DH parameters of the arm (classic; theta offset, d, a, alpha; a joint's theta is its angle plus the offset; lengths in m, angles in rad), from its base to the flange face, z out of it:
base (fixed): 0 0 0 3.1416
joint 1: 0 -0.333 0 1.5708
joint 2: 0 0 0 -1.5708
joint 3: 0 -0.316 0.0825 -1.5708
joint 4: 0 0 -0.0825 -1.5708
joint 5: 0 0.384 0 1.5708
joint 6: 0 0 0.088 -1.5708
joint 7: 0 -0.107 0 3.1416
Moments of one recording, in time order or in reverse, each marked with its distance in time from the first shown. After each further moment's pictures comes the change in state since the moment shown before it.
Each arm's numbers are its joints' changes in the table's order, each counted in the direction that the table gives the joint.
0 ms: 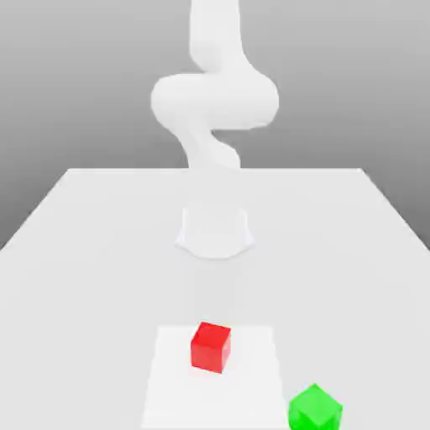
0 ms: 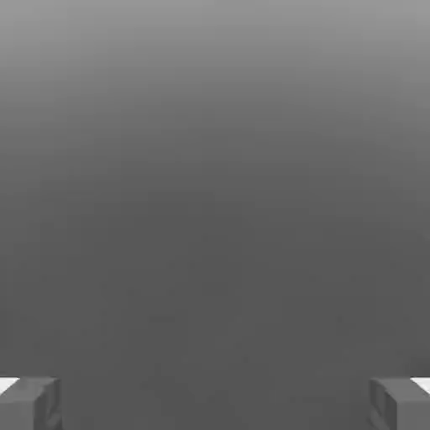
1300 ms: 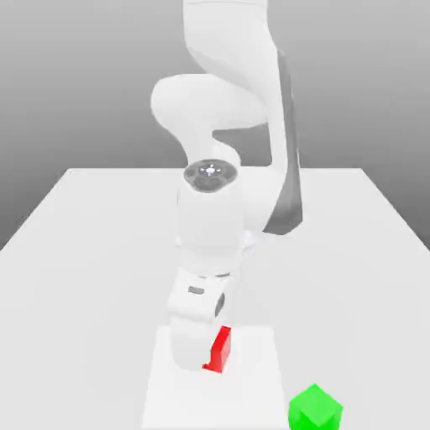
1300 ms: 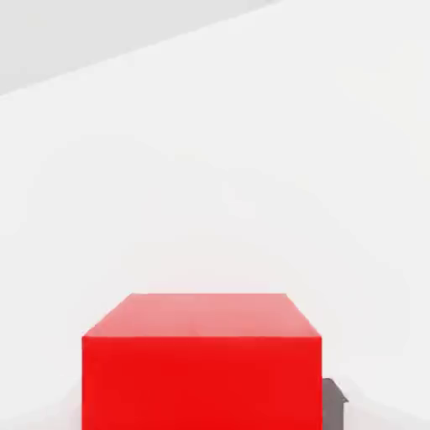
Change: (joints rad) arm -0.122 0.974 0.093 -0.419 0.215 0.654 1.320
